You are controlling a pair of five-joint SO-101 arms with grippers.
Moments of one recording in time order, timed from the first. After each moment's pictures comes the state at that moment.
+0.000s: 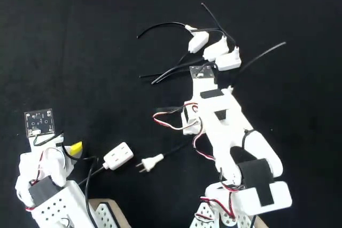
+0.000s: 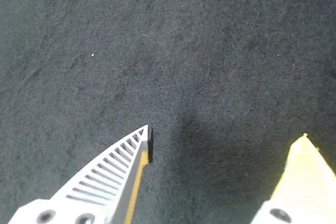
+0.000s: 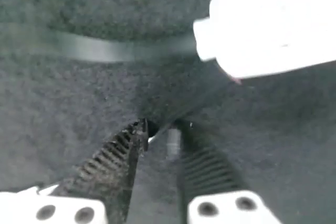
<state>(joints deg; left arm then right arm) -41.6 -103.9 96.0 67.3 -26.3 -13.3 -4.6 47.3 56.5 -10.1</state>
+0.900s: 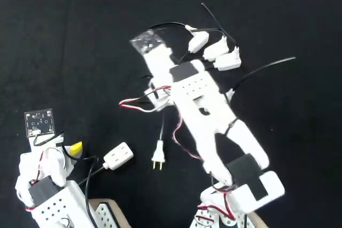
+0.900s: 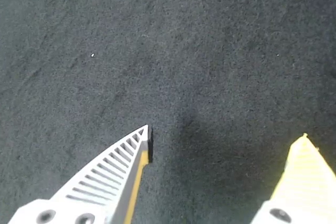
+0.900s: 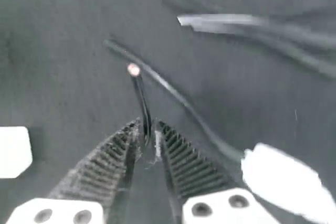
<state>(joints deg) -41.6 -103.9 96.0 67.3 -26.3 -27.2 -1.3 18.2 63.8 10.6</state>
